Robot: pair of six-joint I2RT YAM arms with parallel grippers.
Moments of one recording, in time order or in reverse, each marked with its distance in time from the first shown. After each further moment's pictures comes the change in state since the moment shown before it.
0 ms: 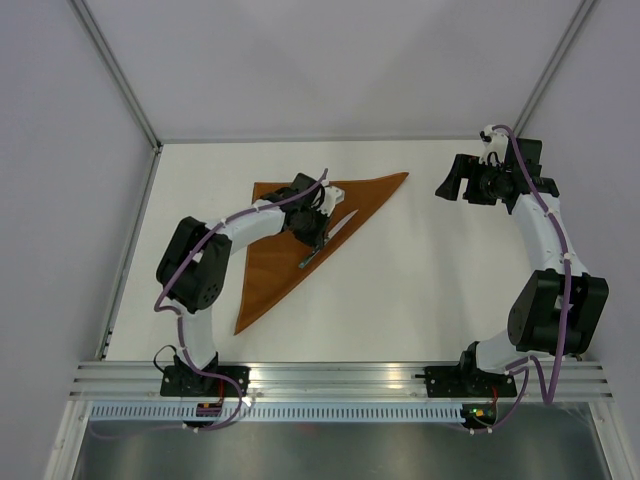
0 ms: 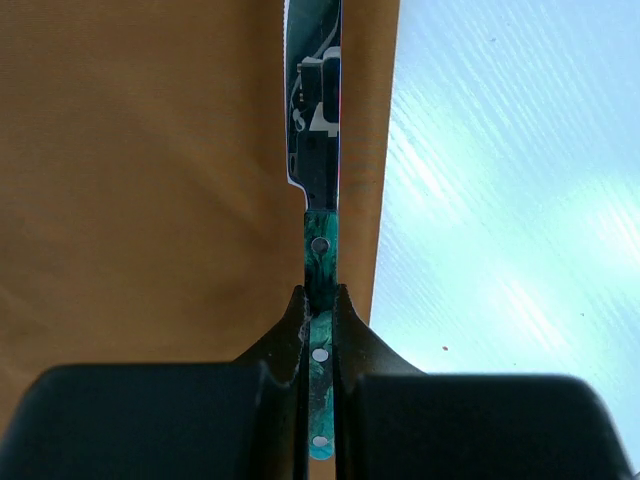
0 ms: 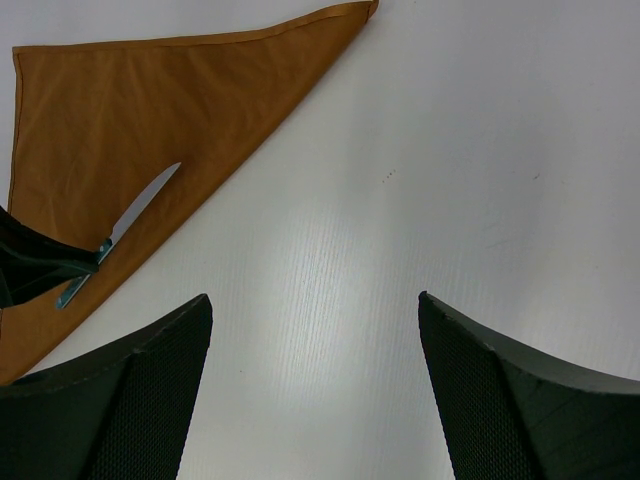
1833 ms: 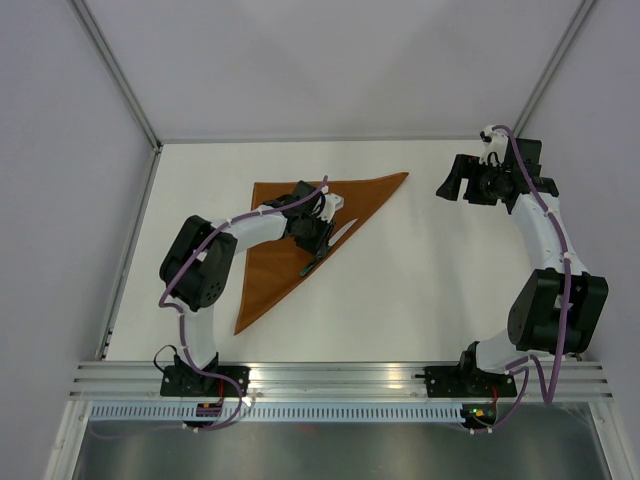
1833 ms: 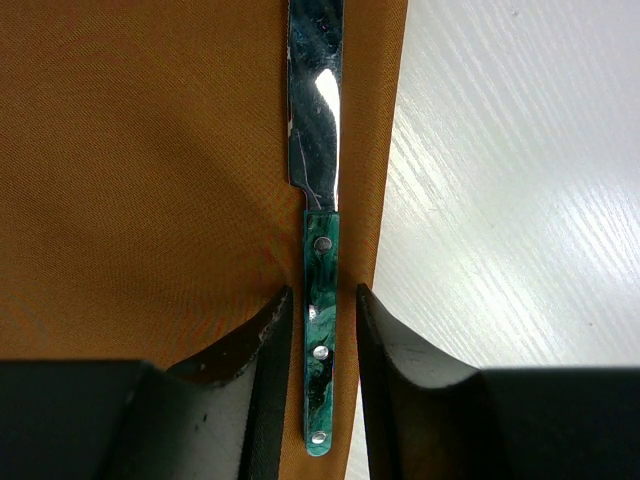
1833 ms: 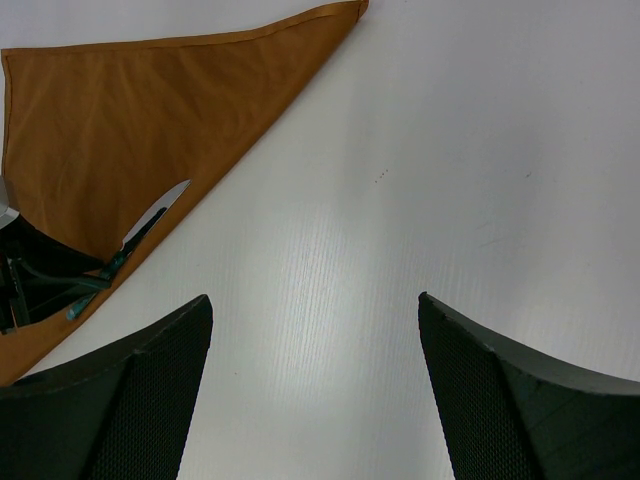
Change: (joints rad) left arm -0.014 0.027 -0.060 0.065 0.017 -0.044; right arm 0.000 0.005 0.000 0.001 0.016 -0.001
